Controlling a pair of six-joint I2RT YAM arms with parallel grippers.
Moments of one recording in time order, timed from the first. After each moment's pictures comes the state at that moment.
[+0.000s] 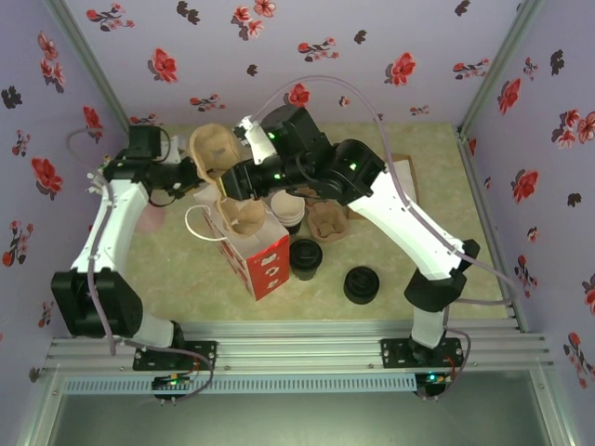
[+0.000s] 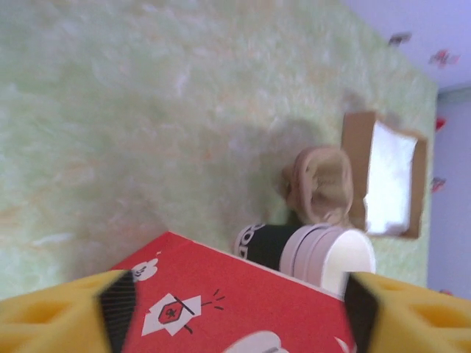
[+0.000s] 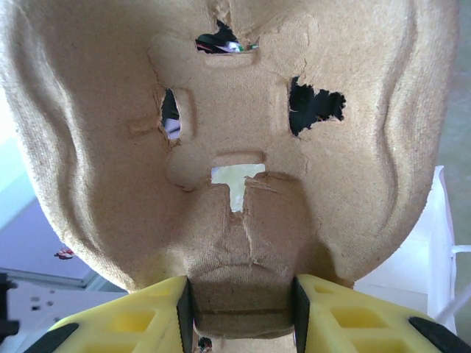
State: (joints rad) left arm -0.02 1.43 1.39 -0.85 0.47 -0.48; right arm 1.02 1.86 2.37 -1.06 -0.25 0.45
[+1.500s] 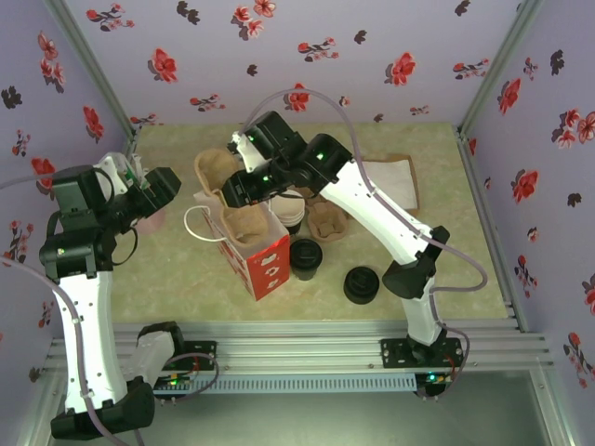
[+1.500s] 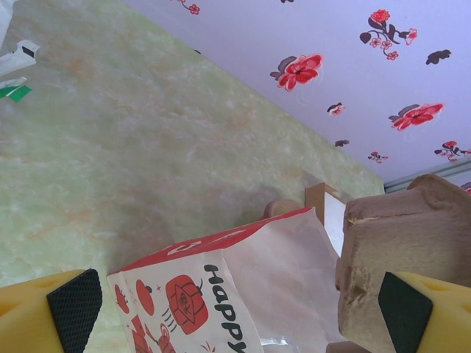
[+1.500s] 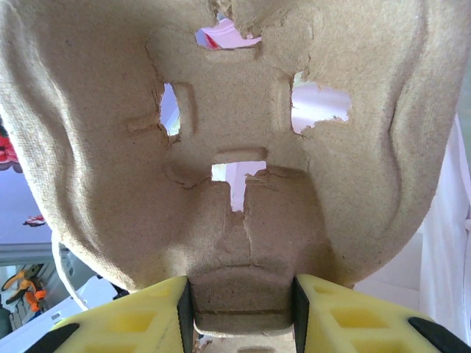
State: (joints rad) left arm 0.15 0.91 1.34 -0.99 0.43 -0.51; right arm 0.96 2.01 2.41 -1.20 -0.35 0.45
